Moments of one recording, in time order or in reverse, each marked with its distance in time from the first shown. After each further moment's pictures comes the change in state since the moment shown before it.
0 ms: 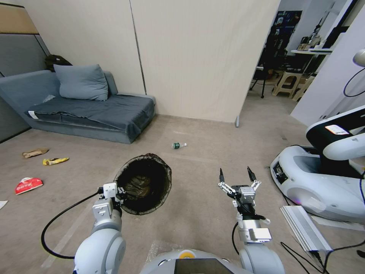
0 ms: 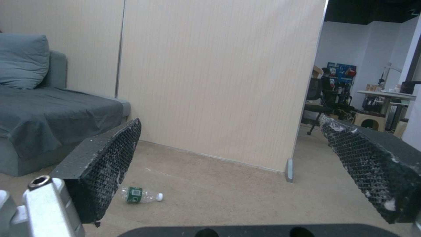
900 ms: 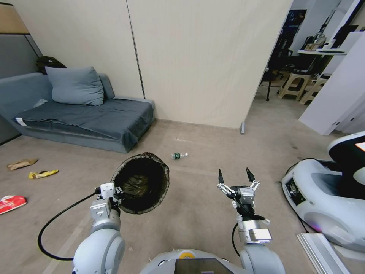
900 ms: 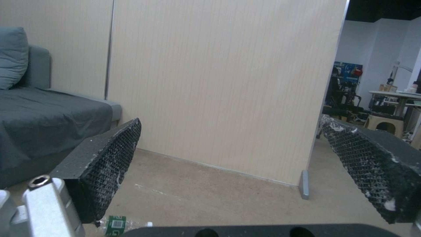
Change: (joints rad) left arm -0.001 -0.019 -0.007 0.002 0.009 -0.008 -0.010; right arm 0.001 0.000 0.001 -0.002 0.000 0.001 -0.004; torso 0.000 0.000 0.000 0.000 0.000
